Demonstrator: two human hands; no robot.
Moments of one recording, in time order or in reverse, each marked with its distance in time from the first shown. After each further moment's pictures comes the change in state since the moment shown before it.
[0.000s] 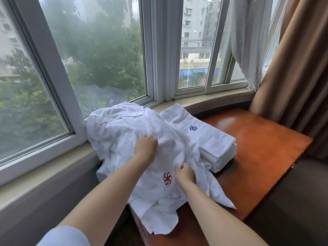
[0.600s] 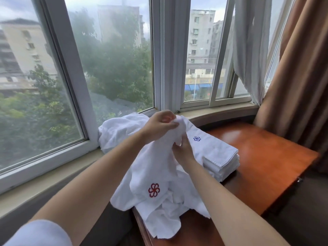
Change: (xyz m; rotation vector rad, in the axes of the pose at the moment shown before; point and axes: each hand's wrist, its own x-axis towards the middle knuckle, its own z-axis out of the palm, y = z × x) left_hand -0.034 0.004 -0.133 -1.256 0.154 0.204; right_hand -0.028 -0.089 -0.056 0.319 0.047 -0.533
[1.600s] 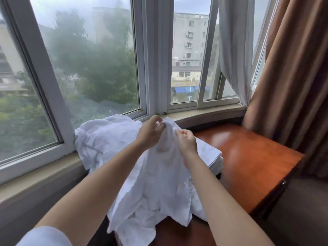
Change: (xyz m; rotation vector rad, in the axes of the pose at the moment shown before) left_hand 0.050 -0.041 0.084 0.384 0.226 -0.077; right_hand 0.030 0.017 -0.086 0.389 0.117 0.193
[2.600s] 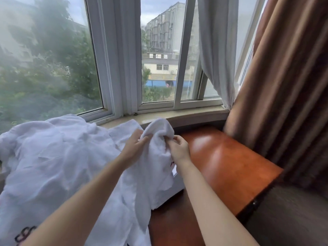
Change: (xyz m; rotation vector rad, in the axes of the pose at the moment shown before) left_hand 0.066 0.053 0.178 -0.379 -0.097 -0.146; right_hand 0.163 0.021 -0.163 0.029 -0.107 0.057
